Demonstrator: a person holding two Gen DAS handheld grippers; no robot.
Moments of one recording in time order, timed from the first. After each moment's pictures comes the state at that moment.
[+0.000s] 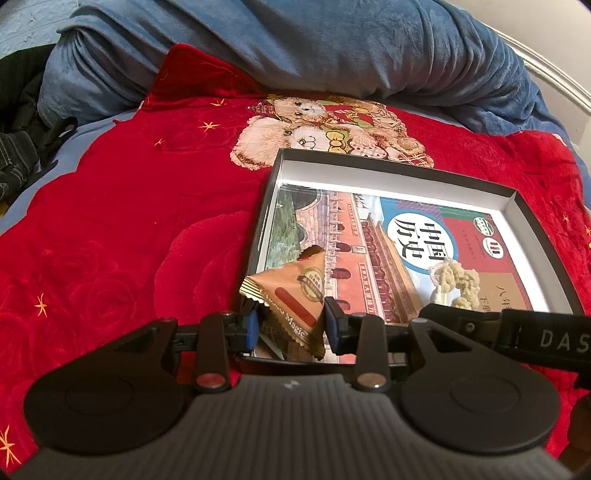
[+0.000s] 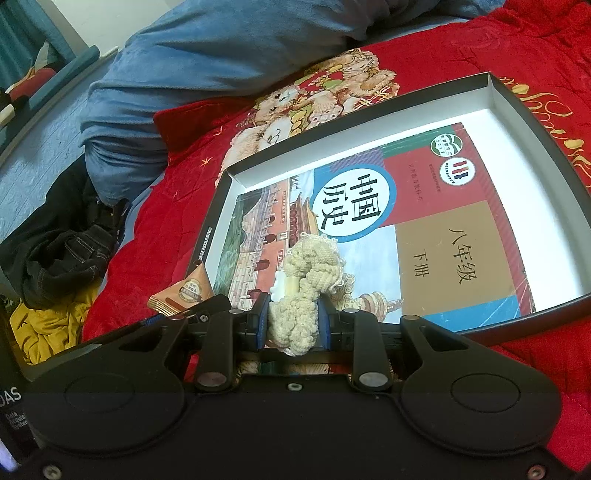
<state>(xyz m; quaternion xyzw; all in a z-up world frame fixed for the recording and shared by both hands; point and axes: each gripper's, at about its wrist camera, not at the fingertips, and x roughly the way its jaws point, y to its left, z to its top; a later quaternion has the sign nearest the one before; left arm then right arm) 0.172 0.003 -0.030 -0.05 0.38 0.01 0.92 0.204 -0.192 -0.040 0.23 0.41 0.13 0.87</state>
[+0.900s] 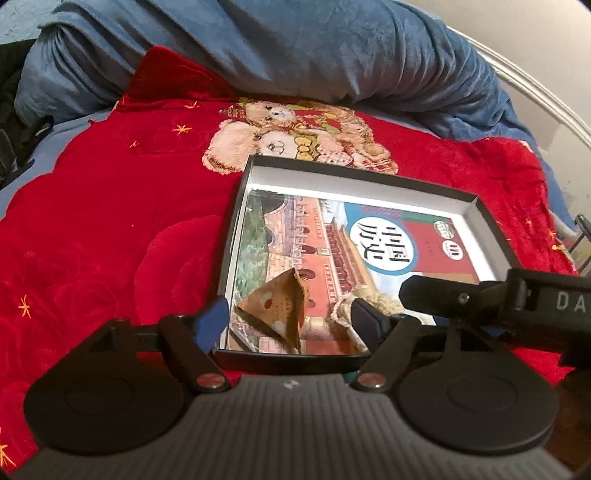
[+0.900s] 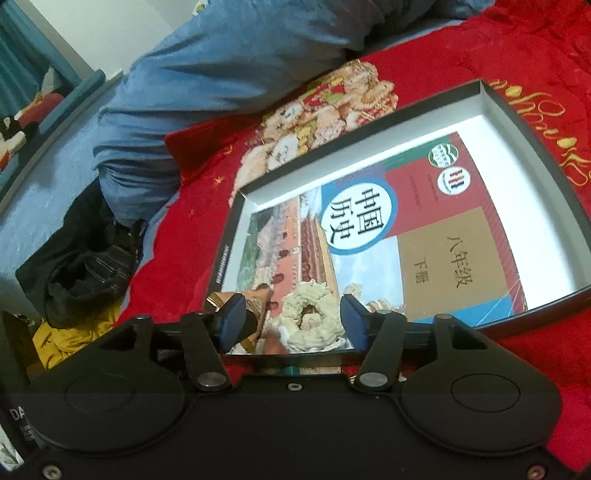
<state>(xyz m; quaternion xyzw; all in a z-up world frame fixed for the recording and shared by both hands) 0.162 0.007 -0.015 -0.07 0.38 -0.05 0.92 0.192 -0.207 -0.022 0.27 0.39 0.14 0.87</state>
